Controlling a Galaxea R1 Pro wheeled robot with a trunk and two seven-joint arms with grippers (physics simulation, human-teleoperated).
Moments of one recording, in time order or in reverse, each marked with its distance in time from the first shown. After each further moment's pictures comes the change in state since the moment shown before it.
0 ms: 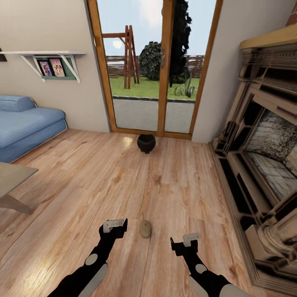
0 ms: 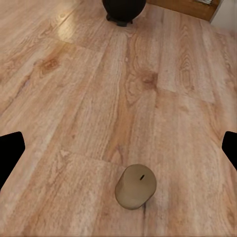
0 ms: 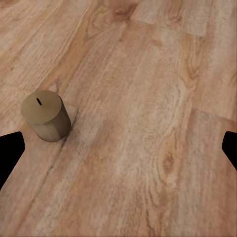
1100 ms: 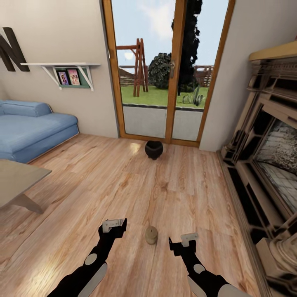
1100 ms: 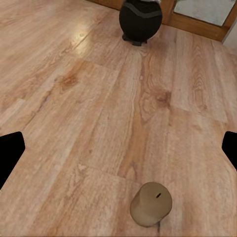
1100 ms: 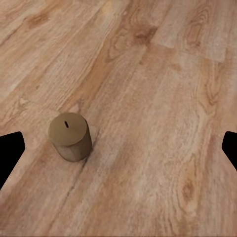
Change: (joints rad) left arm 0.000 0.002 0.008 0.001 0.000 0.000 0.000; right arm 0.000 0.013 0.000 0.000 0.000 0.000 0.000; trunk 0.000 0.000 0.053
